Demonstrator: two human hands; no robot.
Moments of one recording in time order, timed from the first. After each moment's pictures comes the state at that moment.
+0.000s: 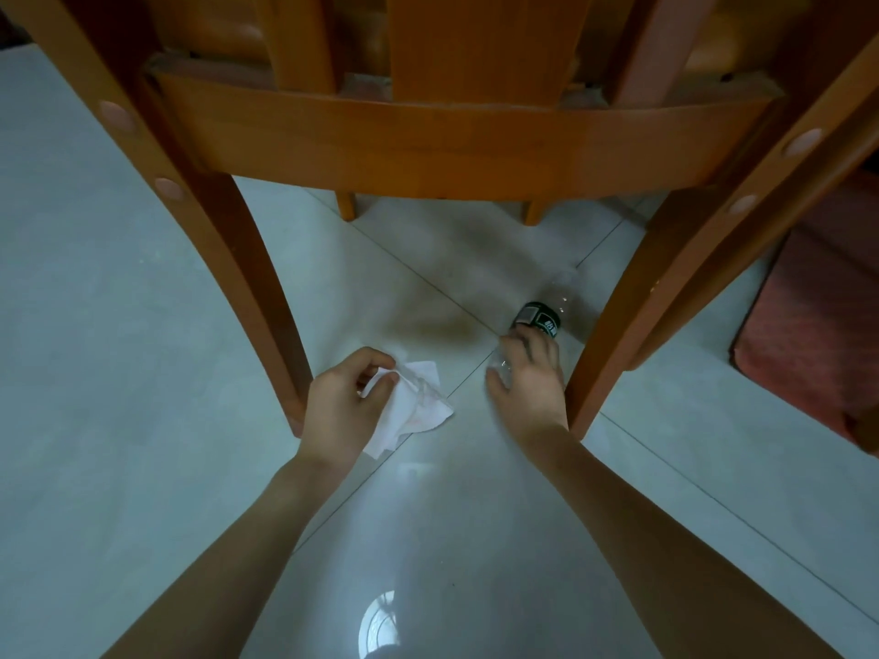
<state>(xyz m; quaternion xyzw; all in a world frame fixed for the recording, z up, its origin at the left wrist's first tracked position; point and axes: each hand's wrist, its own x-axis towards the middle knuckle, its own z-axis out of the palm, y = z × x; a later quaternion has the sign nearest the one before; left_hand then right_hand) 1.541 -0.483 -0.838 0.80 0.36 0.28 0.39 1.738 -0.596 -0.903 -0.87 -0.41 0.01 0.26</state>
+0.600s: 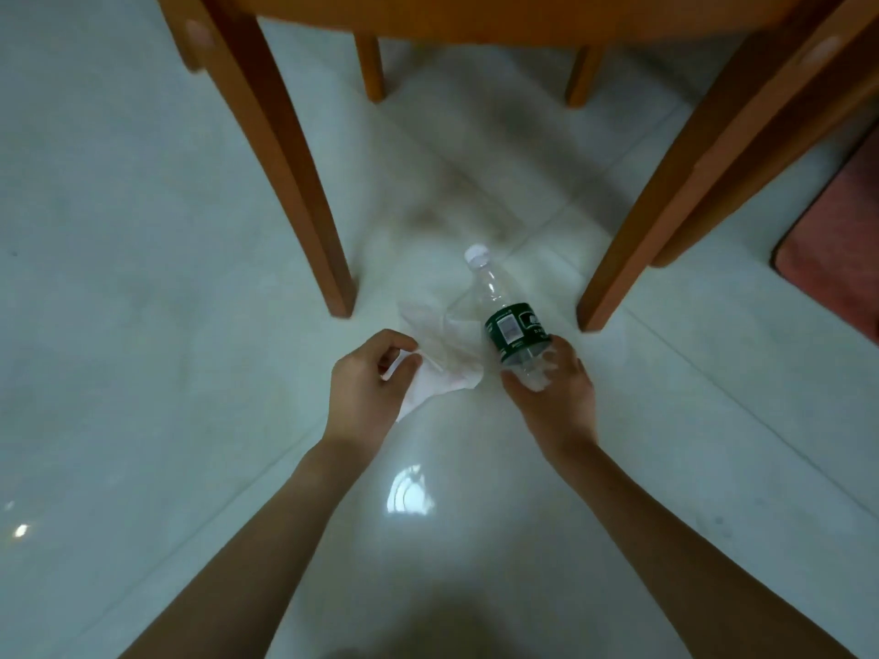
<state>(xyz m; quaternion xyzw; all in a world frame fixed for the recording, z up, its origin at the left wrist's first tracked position) 1.474 -0.569 -0.838 0.77 0.46 0.19 0.39 1.640 -0.702 -0.898 -0.88 -0.23 0.21 0.36</state>
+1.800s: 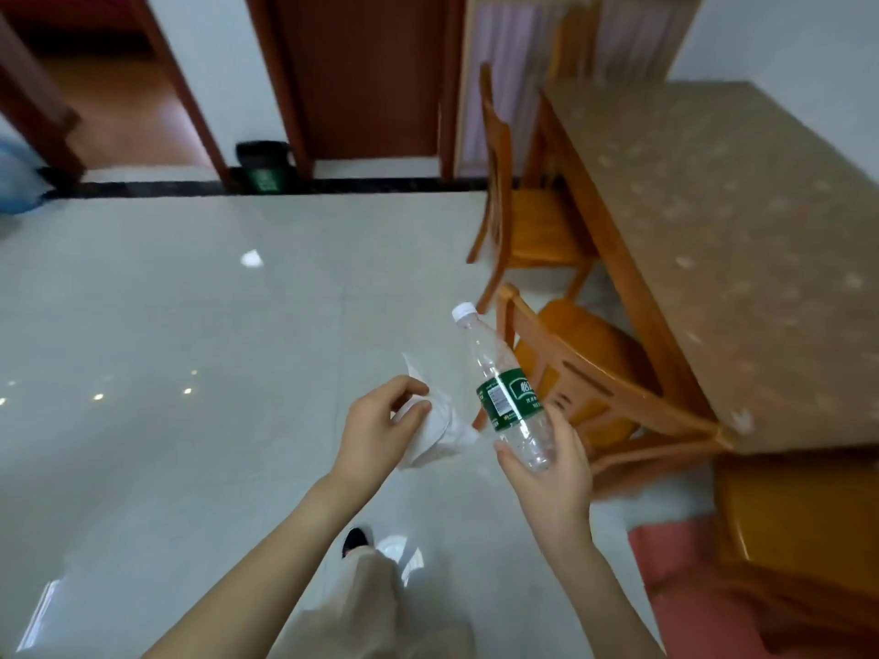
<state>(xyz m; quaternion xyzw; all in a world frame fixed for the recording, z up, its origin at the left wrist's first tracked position) 1.297 -0.756 0.033 0.61 0.60 0.40 0.34 1.501 -0.805 0.001 -0.69 -0.49 0.30 0.44</state>
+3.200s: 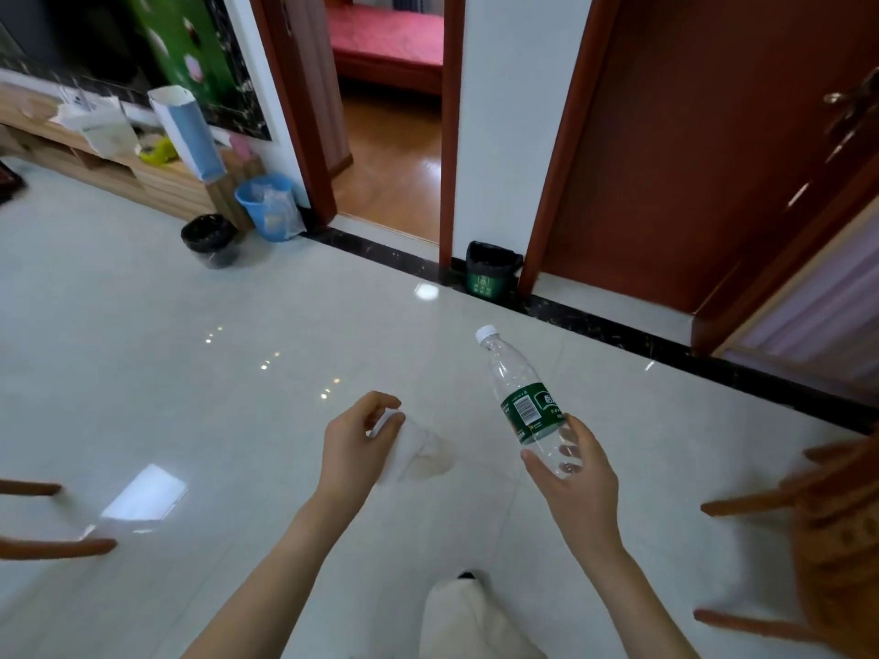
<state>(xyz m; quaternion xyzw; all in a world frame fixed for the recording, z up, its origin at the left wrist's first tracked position) 0.772 -0.196 0.055 0.33 0.78 0.49 0.20 1.006 -0.096 0.012 -0.53 -0.64 0.43 0.34</state>
